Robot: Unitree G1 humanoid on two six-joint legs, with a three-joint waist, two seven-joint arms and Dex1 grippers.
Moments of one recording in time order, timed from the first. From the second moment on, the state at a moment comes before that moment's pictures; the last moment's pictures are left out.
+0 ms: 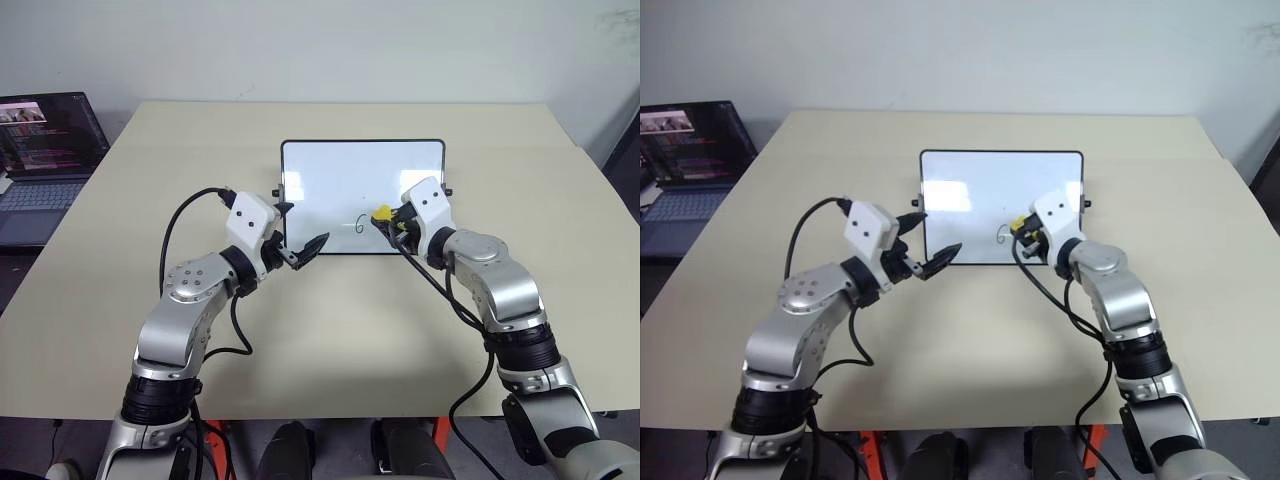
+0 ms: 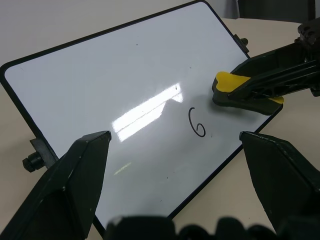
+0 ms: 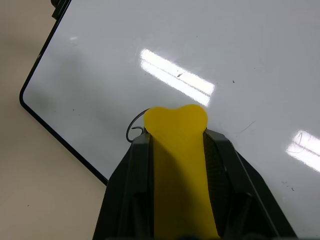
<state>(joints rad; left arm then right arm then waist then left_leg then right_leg) -0.37 0.44 0.00 -0.30 -0.25 0.51 -0.58 -0.62 -0.28 0.12 -0.08 0.06 0.72 0.47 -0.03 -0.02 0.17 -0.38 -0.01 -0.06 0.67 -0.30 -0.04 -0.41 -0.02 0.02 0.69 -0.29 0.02</state>
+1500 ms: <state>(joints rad) -0.31 0.45 -0.01 -0.39 -0.26 0.54 -0.58 -0.68 -0.15 0.20 0.42 -0.14 0.05 0.29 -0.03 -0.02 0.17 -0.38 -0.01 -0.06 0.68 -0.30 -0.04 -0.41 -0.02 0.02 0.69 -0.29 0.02</state>
